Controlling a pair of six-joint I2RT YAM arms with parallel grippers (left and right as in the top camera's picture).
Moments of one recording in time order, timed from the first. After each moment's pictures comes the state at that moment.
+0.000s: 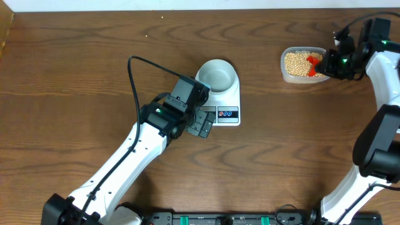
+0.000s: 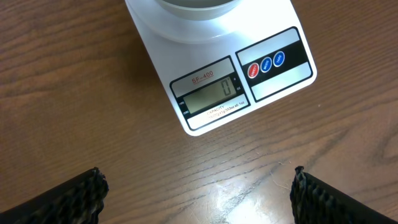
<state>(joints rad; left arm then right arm) -0.54 1.42 1.07 -0.76 -0.01 -0.07 -0.26 2.01 1.62 -0.85 -0.47 0.00</state>
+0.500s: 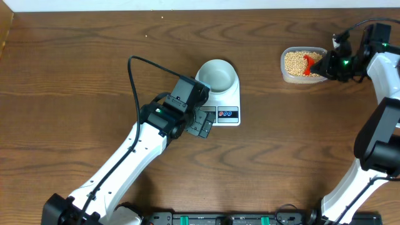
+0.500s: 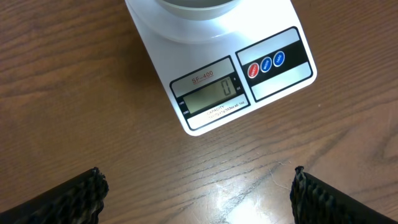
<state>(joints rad) -0.54 1.42 1.07 -0.76 -0.01 -0.07 -0.28 2.09 1.62 -0.83 -0.65 0.02</state>
